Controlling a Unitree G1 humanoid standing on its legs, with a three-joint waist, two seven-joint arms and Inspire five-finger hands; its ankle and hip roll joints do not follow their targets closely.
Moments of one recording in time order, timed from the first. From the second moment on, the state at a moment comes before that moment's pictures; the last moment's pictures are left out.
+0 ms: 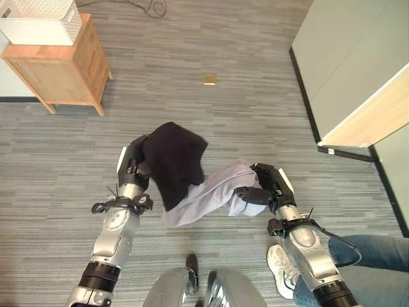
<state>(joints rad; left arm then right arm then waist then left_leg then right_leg) -0.24 0.33 -0.12 0.14 -0.63 -0.15 0.04 -0.04 -0.38 0.15 0.10 0.29 -0.08 -0.04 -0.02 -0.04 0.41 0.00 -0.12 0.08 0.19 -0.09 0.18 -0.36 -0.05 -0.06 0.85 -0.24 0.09</state>
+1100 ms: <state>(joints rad) -0.02 0.38 0.02 0.08 -0.43 -0.10 0.08 0.05 -0.38 -0.10 0.12 0.50 -0.08 -0.08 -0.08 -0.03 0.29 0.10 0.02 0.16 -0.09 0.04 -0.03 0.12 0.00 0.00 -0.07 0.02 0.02</state>
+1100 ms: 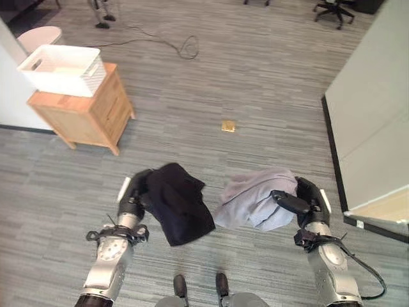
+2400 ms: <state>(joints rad) 0.15 0.35 0.24 0.03 -0.43 -0.12 0.16 0.06 -0.42 -0.20 -0.03 0.47 -0.04 0.01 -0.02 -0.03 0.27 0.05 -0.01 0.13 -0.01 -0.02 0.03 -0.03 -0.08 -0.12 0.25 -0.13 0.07</state>
